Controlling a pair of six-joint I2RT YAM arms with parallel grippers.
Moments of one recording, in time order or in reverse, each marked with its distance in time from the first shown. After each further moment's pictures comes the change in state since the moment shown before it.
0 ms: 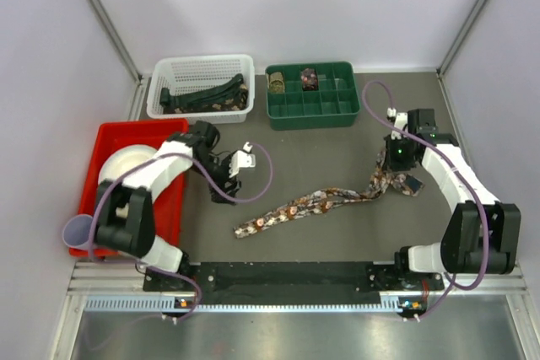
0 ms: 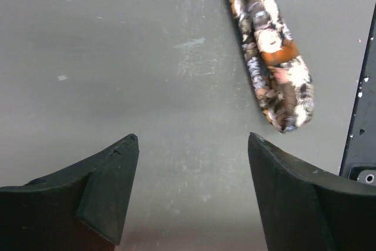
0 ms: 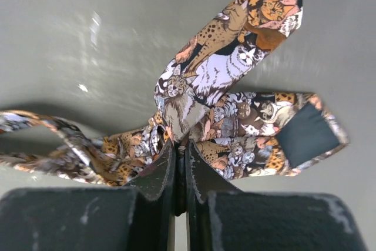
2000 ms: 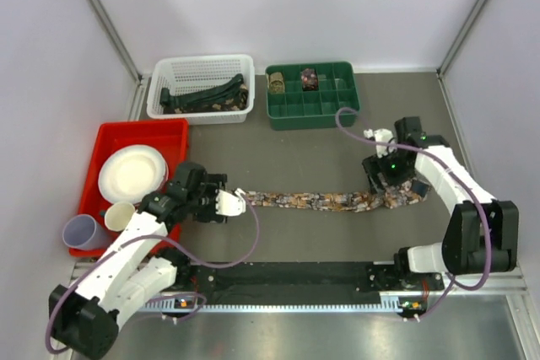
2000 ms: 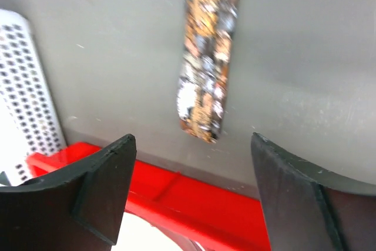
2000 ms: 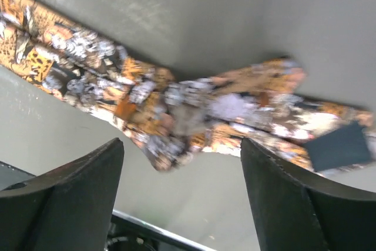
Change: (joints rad) left arm -0.157 -0.603 -0.408 0.220 -0.506 0.109; right arm 0.095 -0.012 -0.077 -0.164 0.005 -0.308
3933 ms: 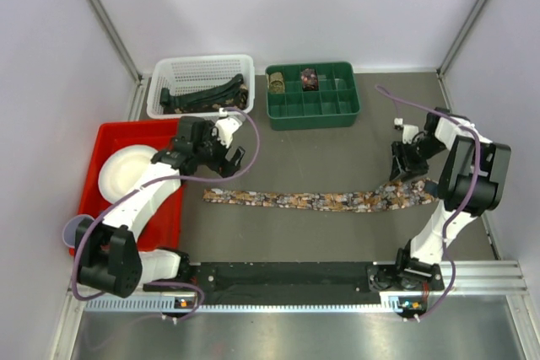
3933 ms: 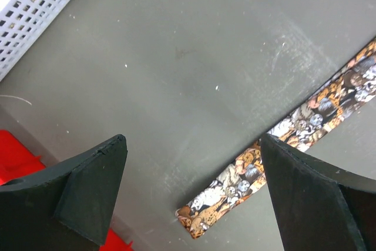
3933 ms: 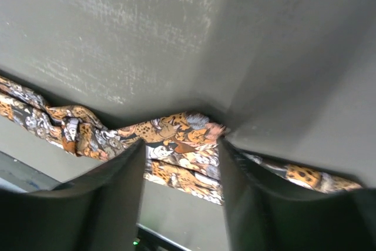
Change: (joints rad) left arm 0.137 0.426 0.298 0.332 0.152 -0.835; right arm -0.347 0.488 0.327 -0.111 -0.185 -0.085
